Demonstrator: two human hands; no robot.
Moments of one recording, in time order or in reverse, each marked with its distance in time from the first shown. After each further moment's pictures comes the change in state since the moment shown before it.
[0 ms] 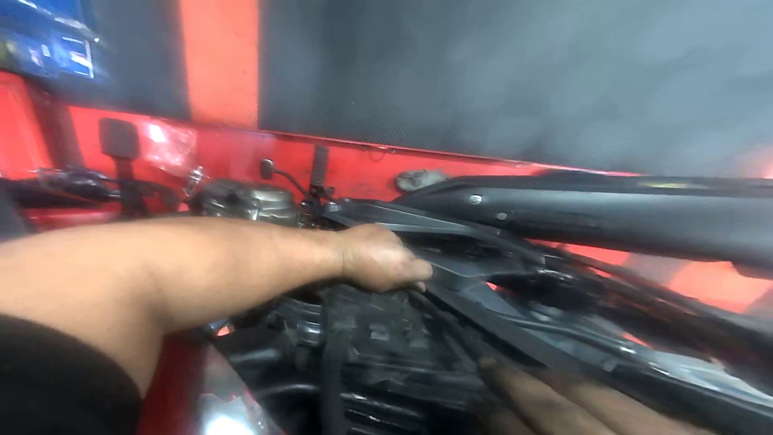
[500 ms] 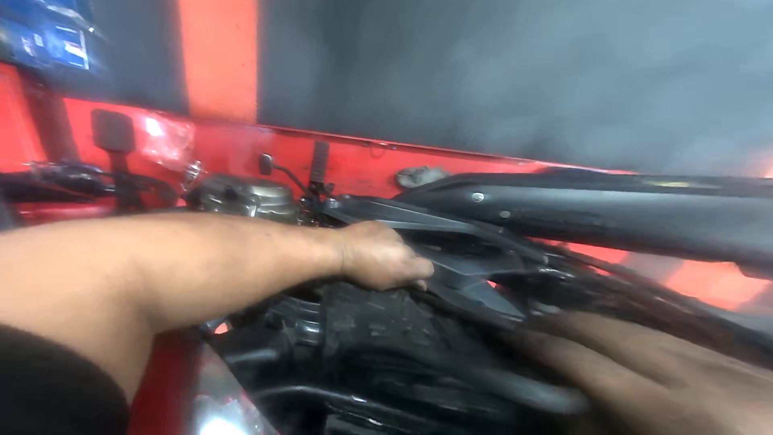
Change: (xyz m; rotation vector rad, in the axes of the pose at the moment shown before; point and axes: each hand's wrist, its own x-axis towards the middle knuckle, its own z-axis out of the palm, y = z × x) left_hand 0.000 0.001 0.002 -0.013 -0.002 -0.022; right_hand -0.003 0.046 0.016 0.123 -0.045 0.205
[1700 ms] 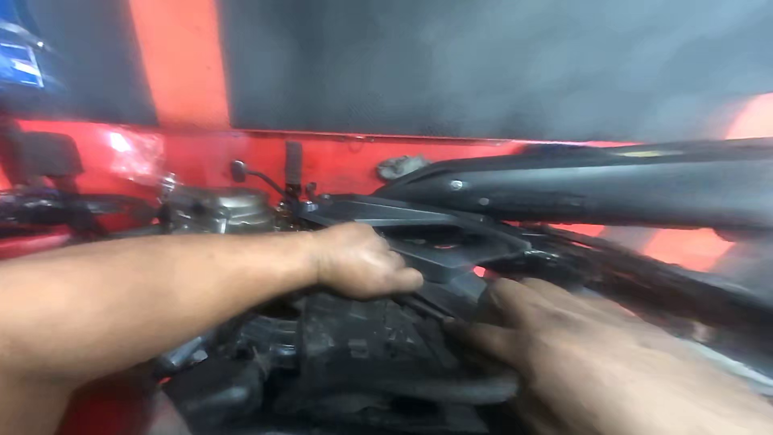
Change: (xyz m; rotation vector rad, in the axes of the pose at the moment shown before) left_hand 0.004 -0.002 -0.009 0.122 0.017 0.156; right_hand 0.023 0.019 0.031 -0.053 -0.144 0.164
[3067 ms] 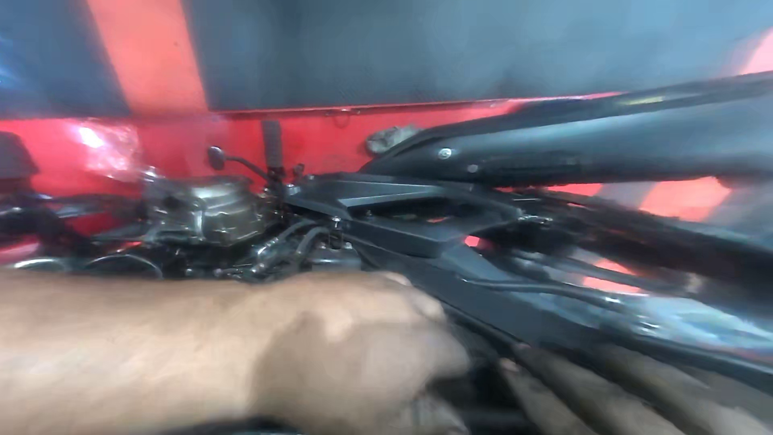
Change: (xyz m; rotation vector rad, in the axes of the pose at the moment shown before) left_hand 0.019 0.084 -0.090 -0.586 -0.264 -0.237; right_hand -0.085 -0.019 0.034 0.022 0.287 0.089
